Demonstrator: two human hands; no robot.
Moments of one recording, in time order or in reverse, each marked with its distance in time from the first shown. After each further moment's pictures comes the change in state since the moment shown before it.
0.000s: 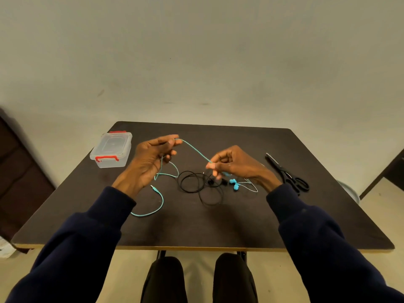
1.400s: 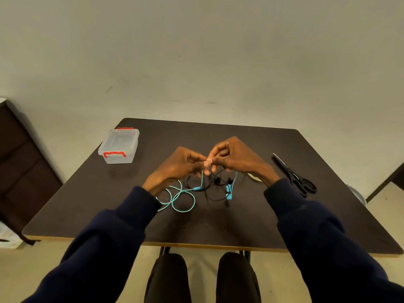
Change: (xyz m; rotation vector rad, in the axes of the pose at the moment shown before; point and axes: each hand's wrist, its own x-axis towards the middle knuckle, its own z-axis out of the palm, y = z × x) left_hand -0.011 -0.012 0.030 0.762 -0.334 0.043; right_hand 0.013 -0.030 0.016 -0.172 0.092 -0.042
